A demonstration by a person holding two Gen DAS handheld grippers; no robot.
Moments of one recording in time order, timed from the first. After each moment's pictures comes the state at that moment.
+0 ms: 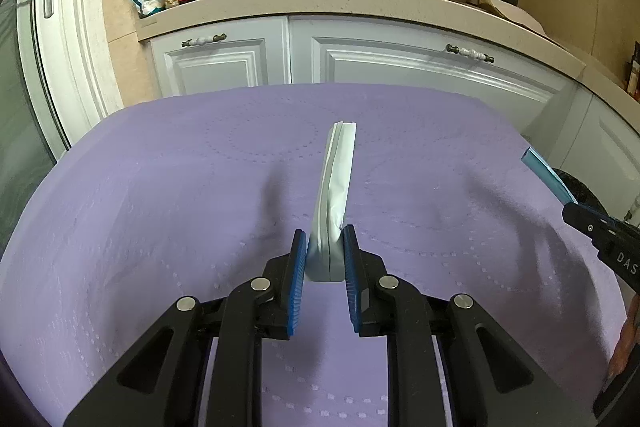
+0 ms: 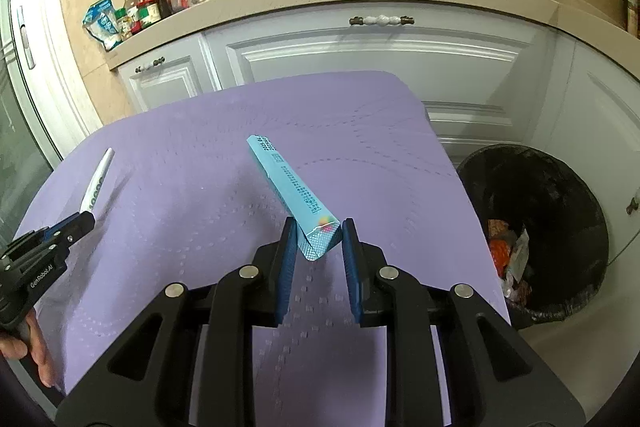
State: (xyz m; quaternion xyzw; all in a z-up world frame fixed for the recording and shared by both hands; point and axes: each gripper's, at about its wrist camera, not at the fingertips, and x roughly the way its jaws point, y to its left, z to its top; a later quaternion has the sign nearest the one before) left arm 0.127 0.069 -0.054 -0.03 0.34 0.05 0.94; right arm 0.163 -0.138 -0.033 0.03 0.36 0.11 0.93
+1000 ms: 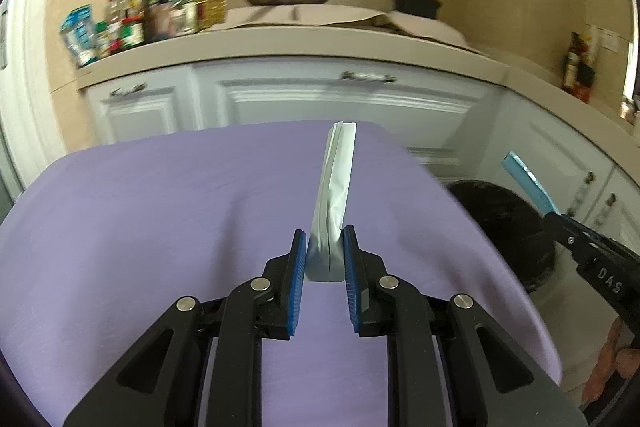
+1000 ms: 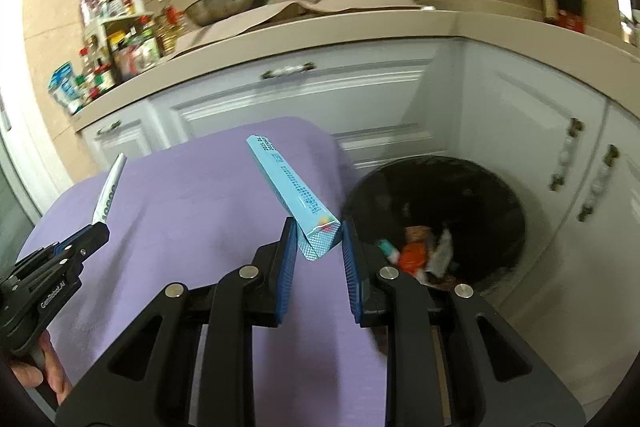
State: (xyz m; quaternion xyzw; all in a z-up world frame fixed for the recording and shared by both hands) left arm 0.120 -0.046 -0.020 -0.01 0.29 -0.05 0.96; right arm 0.110 -0.240 0.000 0.08 0.29 0.01 0.95
